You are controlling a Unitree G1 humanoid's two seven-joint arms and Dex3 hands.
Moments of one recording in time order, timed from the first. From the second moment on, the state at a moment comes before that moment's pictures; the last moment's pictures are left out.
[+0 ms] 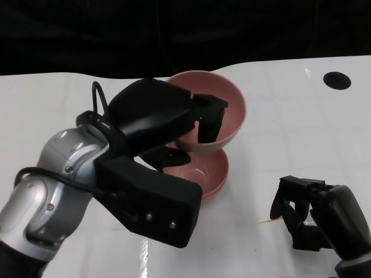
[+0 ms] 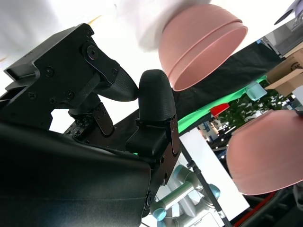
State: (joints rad) left arm -0.50 0.35 -0.38 -0.17 0.66 -0.12 -0.40; right arm -0.23 -0.29 0.29 0.71 -0.73 -0.88 -0.71
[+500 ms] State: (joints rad) left arm -0.46 0.34 -0.39 -0.17 0.66 -0.13 -0.38; right arm -0.23 -0.29 0.29 0.69 -0.73 -0.88 -0.70
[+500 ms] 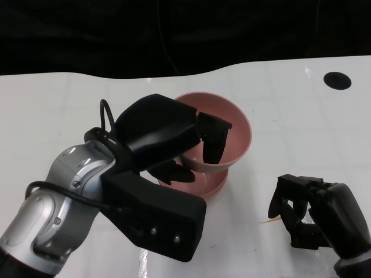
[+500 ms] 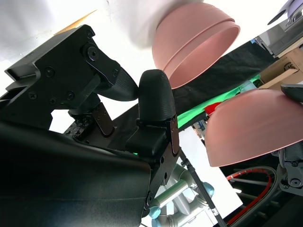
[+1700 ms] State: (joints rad) left arm -0.39 0.34 -0.37 -0.13 0.66 -0.16 -0.32; right arm -0.22 -0.31 0.29 0.69 -0.71 -0.90 -0.68
